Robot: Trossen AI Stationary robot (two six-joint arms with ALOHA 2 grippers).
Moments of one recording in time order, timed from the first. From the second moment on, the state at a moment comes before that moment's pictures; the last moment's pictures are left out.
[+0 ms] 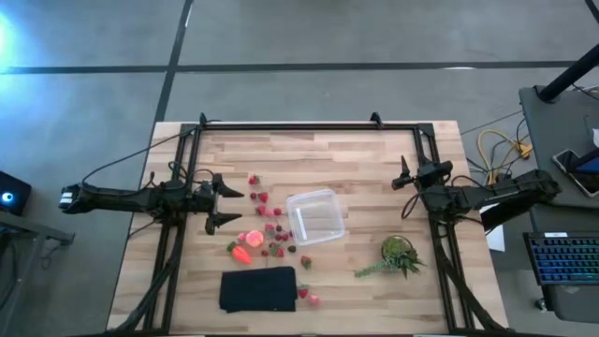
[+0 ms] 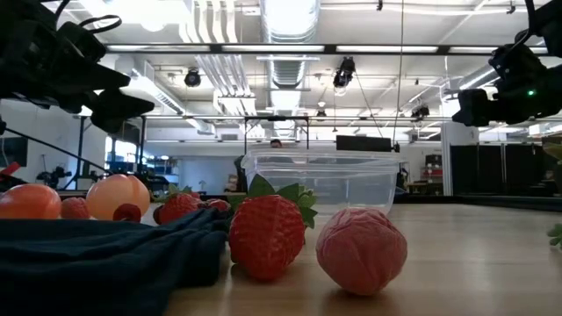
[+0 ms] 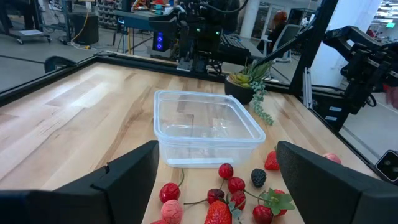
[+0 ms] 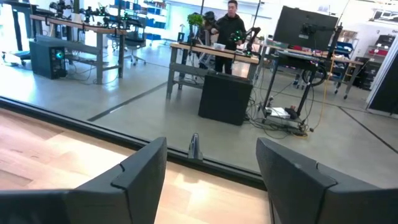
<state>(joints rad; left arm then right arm) -0.02 0.27 0.00 0.12 -0.02 -0.18 0.17 0.34 0.03 0.06 1.46 0.08</state>
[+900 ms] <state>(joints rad) -0.02 0.27 0.00 0.12 -0.02 -0.18 0.17 0.34 0.03 0.31 1.41 0.05</state>
